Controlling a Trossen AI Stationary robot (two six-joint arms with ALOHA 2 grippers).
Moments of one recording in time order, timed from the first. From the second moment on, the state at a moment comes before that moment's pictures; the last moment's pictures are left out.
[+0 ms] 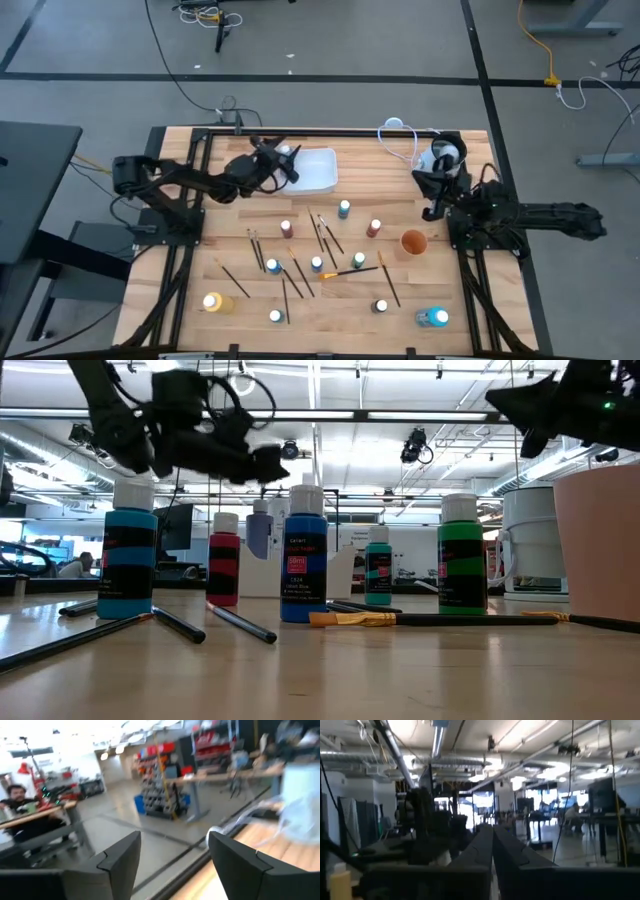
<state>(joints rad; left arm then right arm) 0.29 1.51 0.49 1.16 -0.56 0.24 -0.16 0.35 0.02 0.77 0.16 -0.01</state>
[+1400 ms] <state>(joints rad) -0.17 0.66 0.49 0.10 -0.25 -0.09 -0.15 0.45 0.02 0.82 -0.07 0.15</state>
